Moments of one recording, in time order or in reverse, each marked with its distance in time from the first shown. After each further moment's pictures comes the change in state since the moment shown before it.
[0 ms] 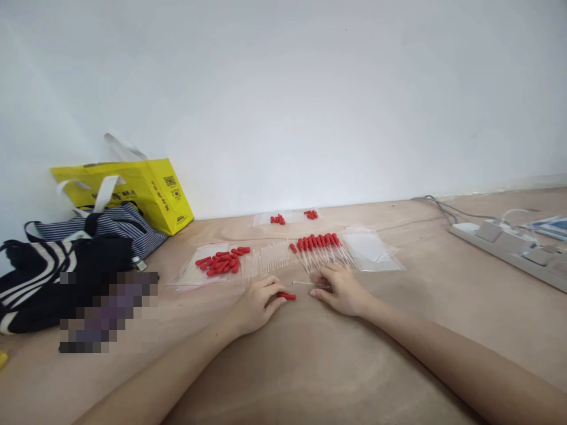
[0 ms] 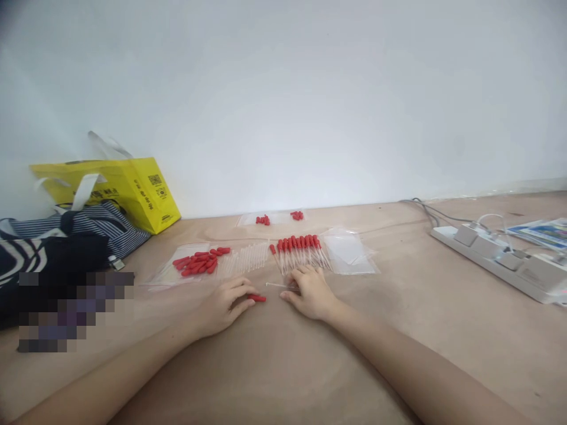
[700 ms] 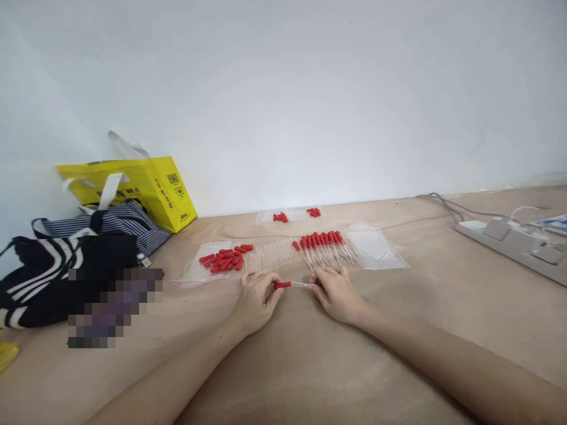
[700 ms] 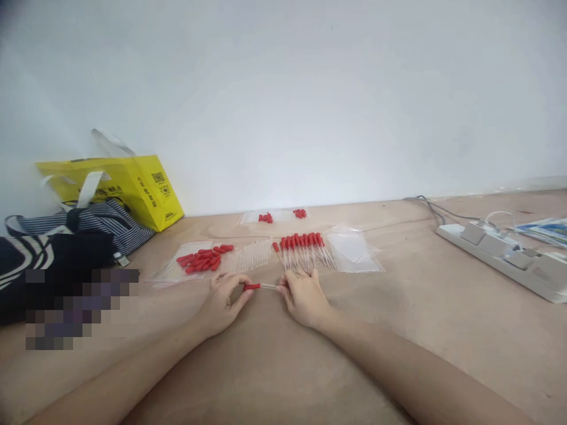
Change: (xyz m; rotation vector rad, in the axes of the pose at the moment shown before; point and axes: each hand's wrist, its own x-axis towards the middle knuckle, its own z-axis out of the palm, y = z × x) left_hand -0.008 -0.003 0.012 0.065 0.230 -0.210; right_hand -0.001 -0.021 0.017 -0.002 0.057 -0.001
